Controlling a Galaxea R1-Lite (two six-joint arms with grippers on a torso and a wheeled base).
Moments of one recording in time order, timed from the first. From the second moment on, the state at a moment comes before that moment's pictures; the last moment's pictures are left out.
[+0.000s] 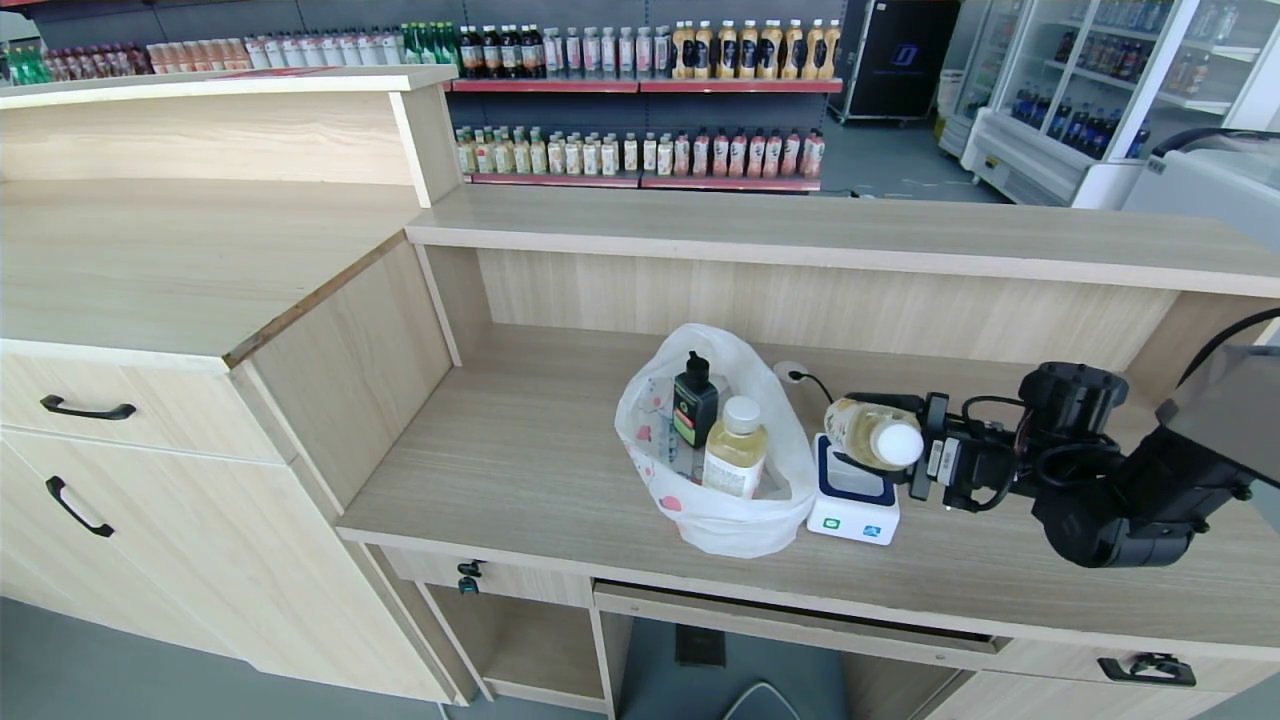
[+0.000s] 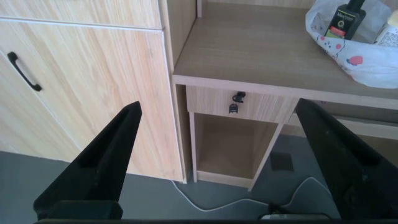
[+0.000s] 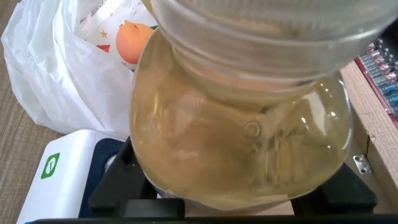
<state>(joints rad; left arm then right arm) 0.00 0.00 0.00 0.00 0.00 0.00 -0.01 2.24 -0.90 -1.26 1.08 -1.22</state>
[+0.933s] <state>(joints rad) 0.00 0.00 0.00 0.00 0.00 0.00 -0.14 1.79 -0.90 -0.90 -0.09 -0.17</state>
